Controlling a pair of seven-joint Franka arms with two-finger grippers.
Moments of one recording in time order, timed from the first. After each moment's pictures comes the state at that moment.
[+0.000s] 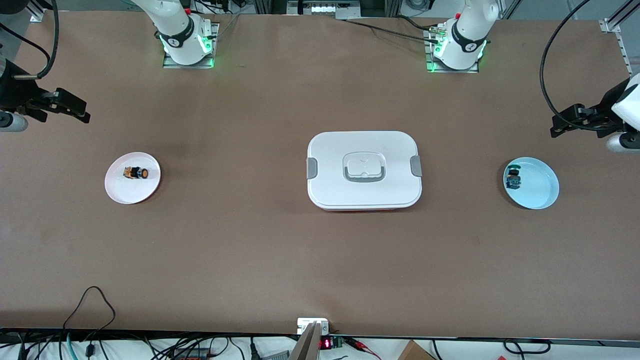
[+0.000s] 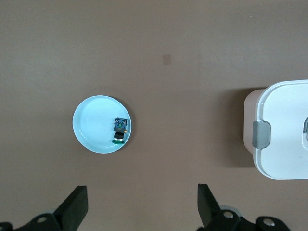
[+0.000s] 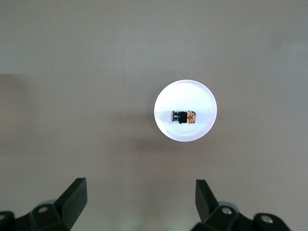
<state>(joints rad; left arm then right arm) 0.11 0.09 -0.10 -1.49 0.04 1.51 0.01 0.06 -0.02 -0.07 -1.66 -0.01 1.58 0.00</state>
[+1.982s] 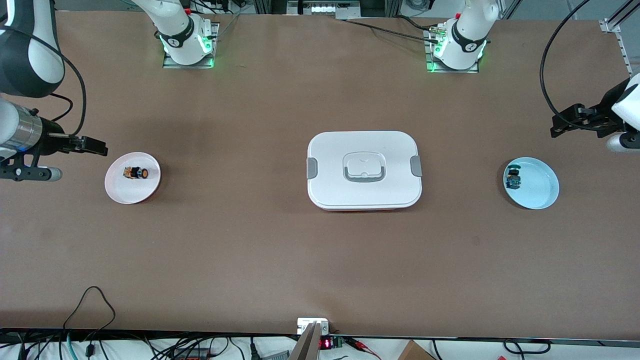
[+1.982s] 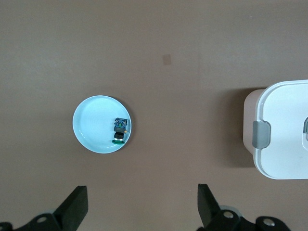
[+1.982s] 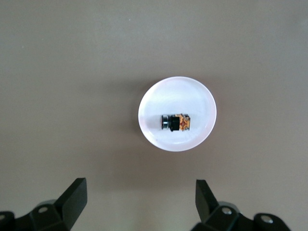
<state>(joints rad) 0.11 0.09 -0.10 -1.49 0.04 1.51 0.01 0.02 0.20 -0.08 -1.67 -0.03 1.70 0.00</state>
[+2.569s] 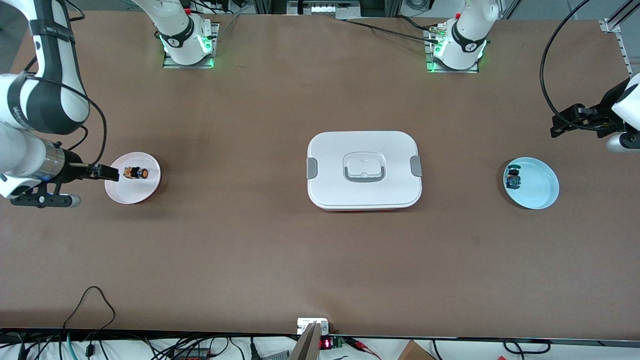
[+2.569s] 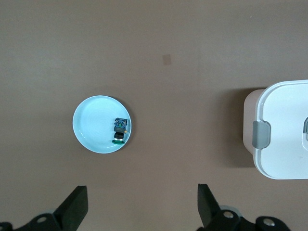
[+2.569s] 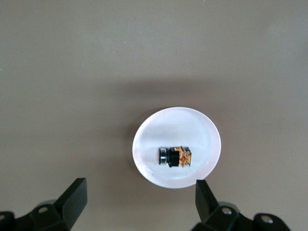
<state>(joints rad) 0.11 0.09 -0.10 -1.49 0.04 1.51 0.01 0.02 0.33 -0.08 -1.67 -0.03 1.87 -0.02</state>
